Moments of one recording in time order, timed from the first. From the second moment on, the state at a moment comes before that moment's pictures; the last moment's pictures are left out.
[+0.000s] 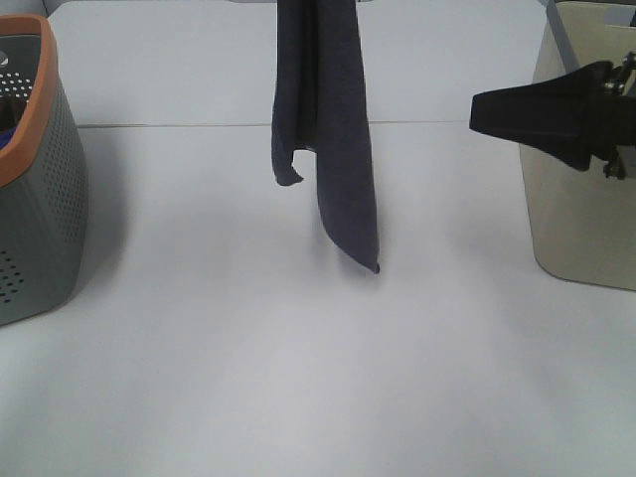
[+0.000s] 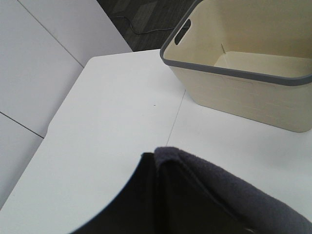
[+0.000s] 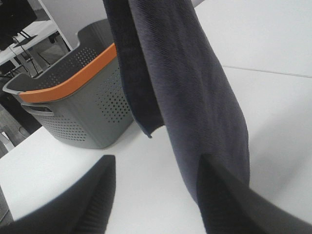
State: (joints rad) left arm -0.47 1.91 -2.35 -0.43 1.04 0.93; right arm -0.01 1.18 -0.56 1.58 0.81 -1.63
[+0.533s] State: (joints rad) left arm -0.47 1.91 -2.35 -0.38 1.03 0.93; right arm 0.43 1.41 -0.80 1.60 0.47 -1.65
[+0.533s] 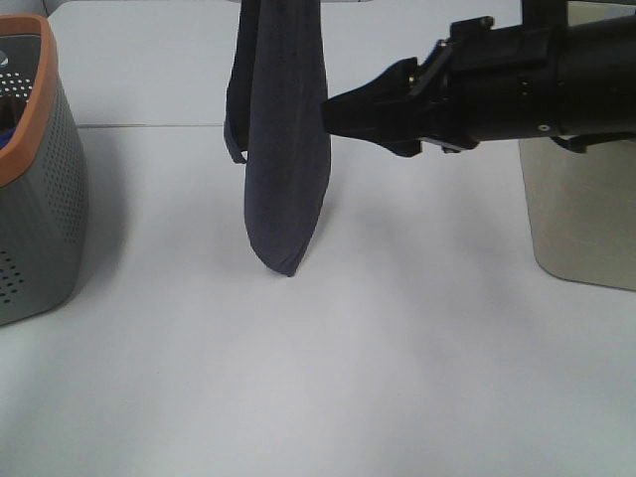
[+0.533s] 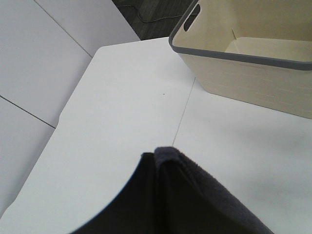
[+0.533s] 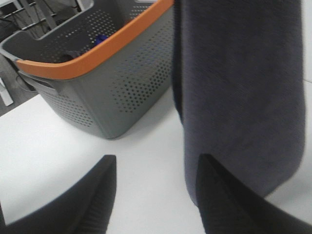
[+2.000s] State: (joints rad) left arm -0.47 1.91 -2.35 -0.33 1.04 0.86; right arm 0.62 1.73 -1.09 1.18 0.20 -1.36
